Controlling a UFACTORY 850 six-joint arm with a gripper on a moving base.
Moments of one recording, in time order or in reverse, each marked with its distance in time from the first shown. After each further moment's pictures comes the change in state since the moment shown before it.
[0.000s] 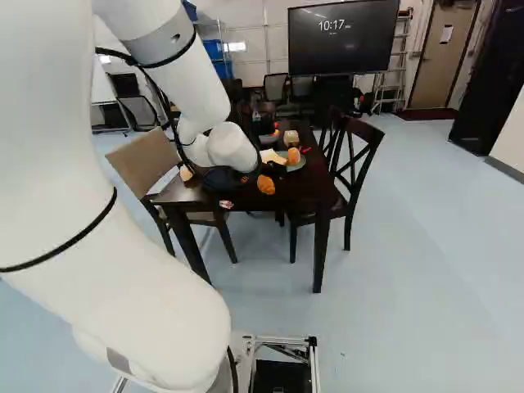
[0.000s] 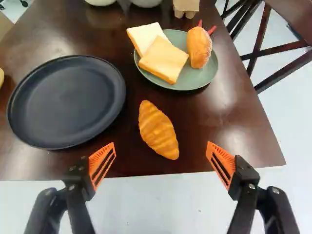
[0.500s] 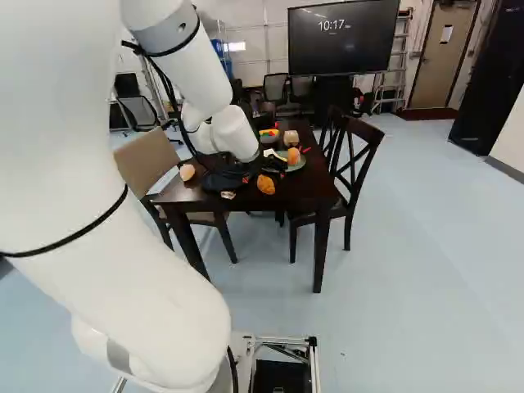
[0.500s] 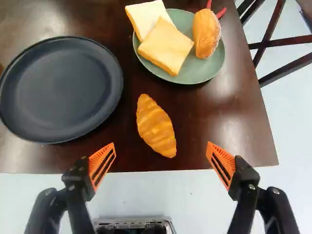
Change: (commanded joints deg) arm 0.8 -2.8 -6.7 -1.7 -11.7 0.0
